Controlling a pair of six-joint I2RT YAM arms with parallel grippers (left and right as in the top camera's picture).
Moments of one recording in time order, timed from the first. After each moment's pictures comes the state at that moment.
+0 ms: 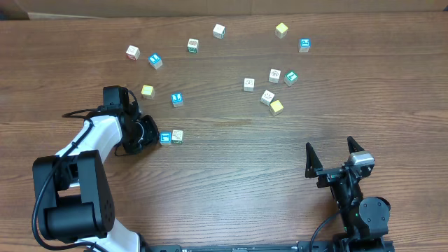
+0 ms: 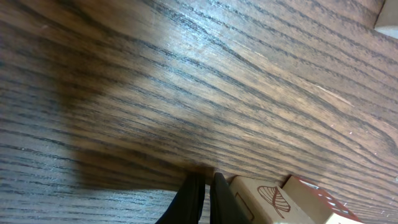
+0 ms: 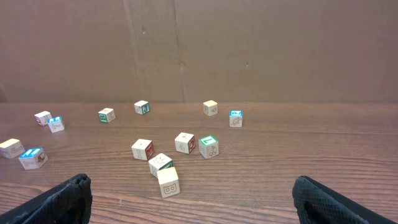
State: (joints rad) left arm 0.10 1.79 0.97 -0.57 0.27 -0.38; right arm 0.11 0.01 0.02 -0.03 -0.06 0.07
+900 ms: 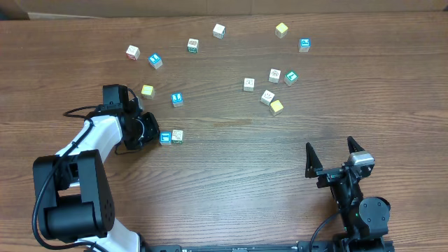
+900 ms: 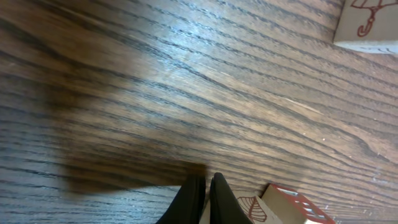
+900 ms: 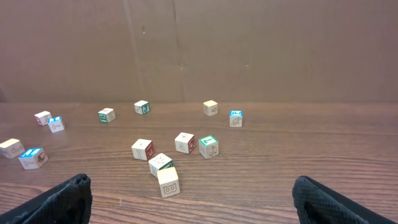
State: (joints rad) left arm 0.10 1.79 0.97 -0.51 0.31 -0.35; right arm 0.11 0.01 0.02 -0.03 -0.06 0.07
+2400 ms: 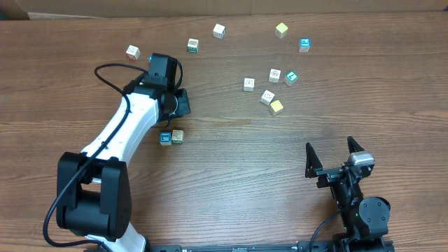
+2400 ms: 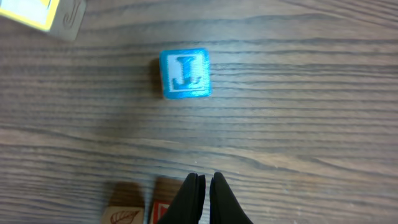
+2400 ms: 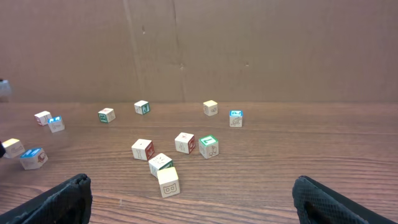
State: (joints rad) left arm -0.21 1.80 1.25 -0.67 0.02 -0.42; right arm 0.11 0.01 0.02 -0.03 -0.06 0.07
